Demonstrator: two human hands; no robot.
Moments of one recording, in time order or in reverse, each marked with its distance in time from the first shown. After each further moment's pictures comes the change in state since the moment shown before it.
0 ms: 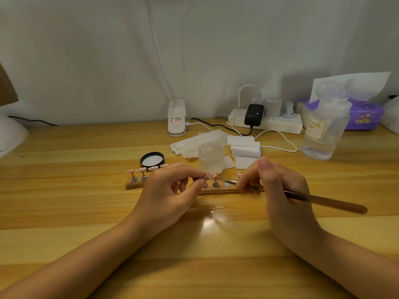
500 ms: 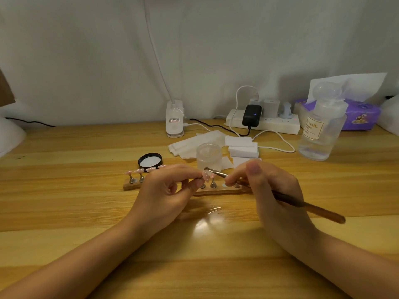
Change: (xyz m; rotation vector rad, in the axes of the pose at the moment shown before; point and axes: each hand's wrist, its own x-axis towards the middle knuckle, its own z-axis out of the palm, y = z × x) left_hand 0.002 0.003 0.000 -0.017 0.015 0.033; right_hand 0.001 -0.002 0.002 -0.042 -0.041 -0.065
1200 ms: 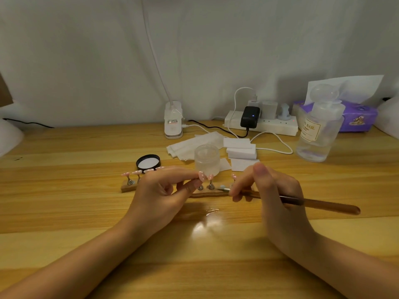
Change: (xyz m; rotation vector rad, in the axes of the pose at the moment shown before) left_hand 0.000 -0.003 0.001 0.024 0.023 0.007; right_hand -0.003 0.001 -0.002 0.124 0.012 0.066
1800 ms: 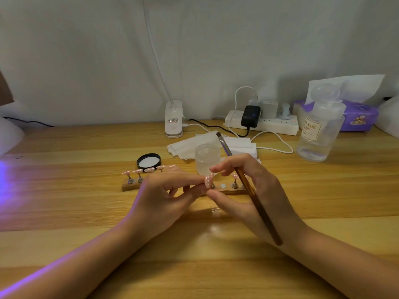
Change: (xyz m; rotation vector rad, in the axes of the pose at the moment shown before) left_hand -0.001 -0.002 0.002 0.015 -0.030 0.192; right_hand 0.008 0.004 0.004 -0.346 -0.141 -0.096
